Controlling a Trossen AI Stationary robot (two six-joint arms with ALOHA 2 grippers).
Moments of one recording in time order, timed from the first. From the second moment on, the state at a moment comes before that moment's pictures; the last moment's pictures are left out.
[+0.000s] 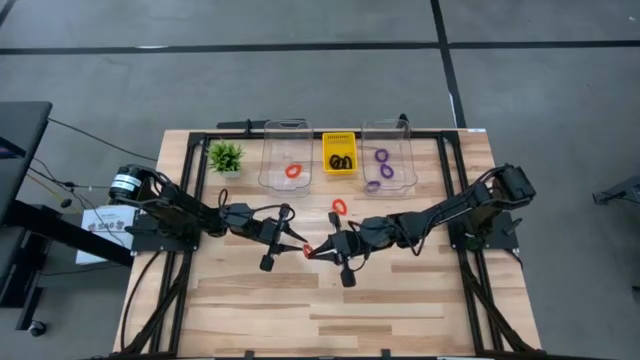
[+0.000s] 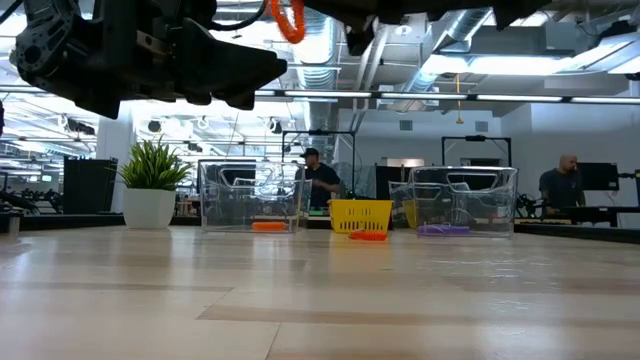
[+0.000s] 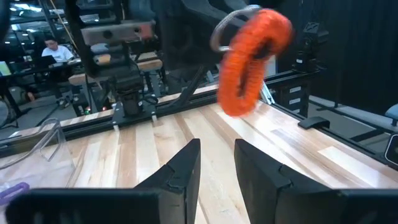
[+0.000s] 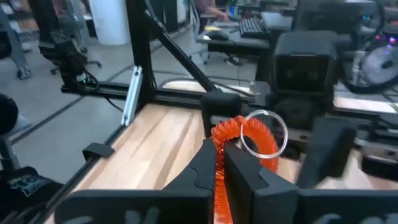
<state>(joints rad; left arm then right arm) -0.17 1.58 0.37 1.20 0.15 0.21 0.29 1.67 0.95 0.53 0.04 -0.05</state>
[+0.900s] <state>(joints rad) -0.17 1.58 0.37 1.17 0.22 0.11 0.25 1.78 0.99 0.55 0.00 -0.07</state>
